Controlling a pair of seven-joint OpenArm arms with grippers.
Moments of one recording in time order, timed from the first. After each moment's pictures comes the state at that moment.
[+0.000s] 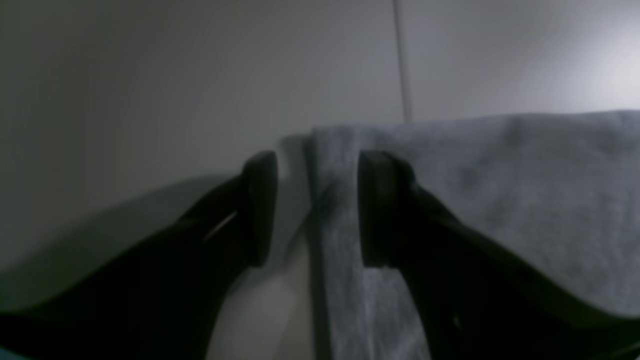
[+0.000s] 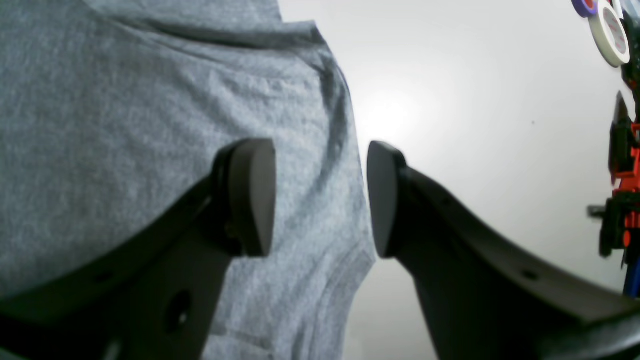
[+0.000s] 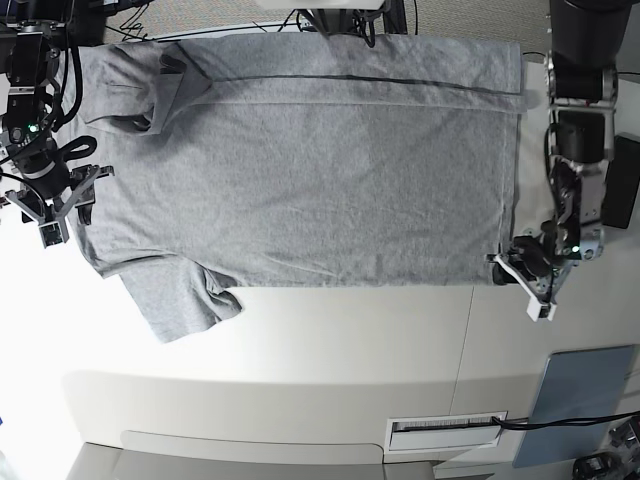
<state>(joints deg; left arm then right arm) -25.1 -23.6 4.0 46.9 -25.9 -20.0 34.8 -15.8 34.4 18.7 104.6 15.6 15.8 -44.5</state>
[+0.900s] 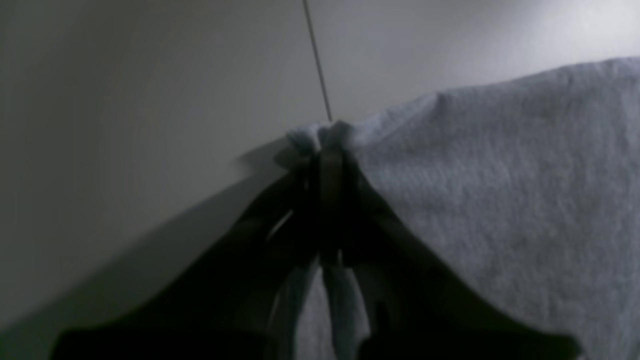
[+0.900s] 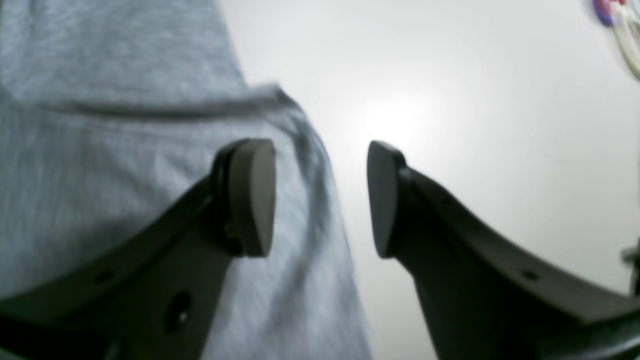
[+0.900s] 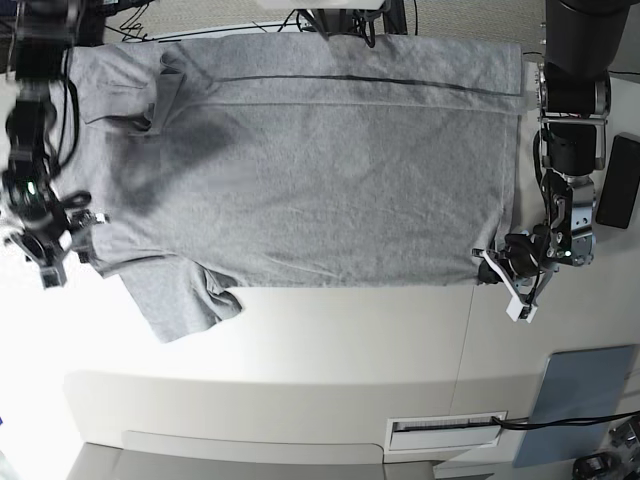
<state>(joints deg) -27.0 -22.0 3.7 43.0 -24.9 -29.3 35.2 6.2 34.3 9.0 79.5 13.7 19.7 -40.1</state>
